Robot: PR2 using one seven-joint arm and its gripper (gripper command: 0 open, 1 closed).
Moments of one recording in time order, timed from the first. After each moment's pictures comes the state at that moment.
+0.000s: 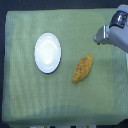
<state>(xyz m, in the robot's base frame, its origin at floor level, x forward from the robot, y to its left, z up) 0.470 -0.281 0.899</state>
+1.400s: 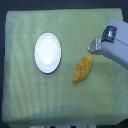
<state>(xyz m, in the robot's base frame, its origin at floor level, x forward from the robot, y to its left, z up) 0.448 -0.258 0.844</state>
